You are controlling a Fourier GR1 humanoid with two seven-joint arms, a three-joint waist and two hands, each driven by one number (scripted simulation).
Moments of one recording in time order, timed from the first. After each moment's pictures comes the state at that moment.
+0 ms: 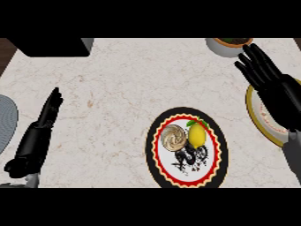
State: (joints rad) left arm 0.00 0.38 -0.21 -1.61 0.05 0.25 -0.15; right arm -0.32 -0.43 0.11 -1.62 -0.49 0.11 0.10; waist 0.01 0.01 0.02
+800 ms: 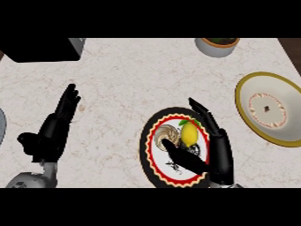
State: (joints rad) left arm -0.08 0.27 -0.21 -1.57 0.14 0.24 0.02; right arm -0.06 -0.10 0.50 -1.64 0.23 -0.63 -0.05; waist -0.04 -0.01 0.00
